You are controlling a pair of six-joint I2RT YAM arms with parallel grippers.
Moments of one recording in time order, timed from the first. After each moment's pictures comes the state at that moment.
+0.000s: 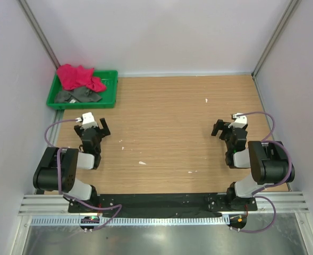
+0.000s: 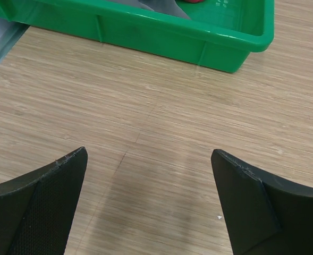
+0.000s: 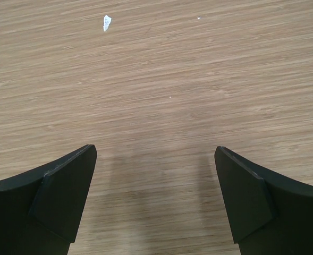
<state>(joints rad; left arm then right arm) -0.08 1.50 0.26 1.03 -0.33 -0.12 -0.04 1.54 0.23 1.08 0.04 0.13</state>
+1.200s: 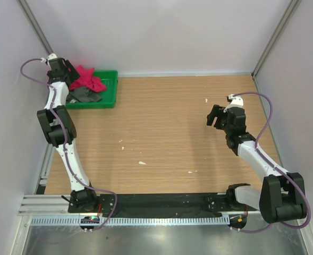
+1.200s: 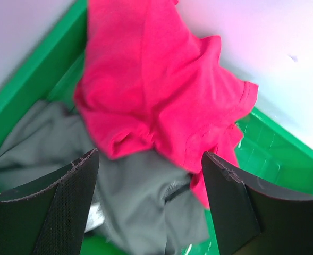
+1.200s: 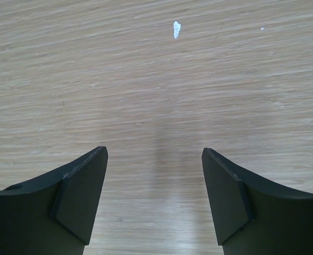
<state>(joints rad) 0.26 2.26 2.01 -0.26 -0.09 -0.37 0.11 1.16 0.61 0.13 0.04 0.25</state>
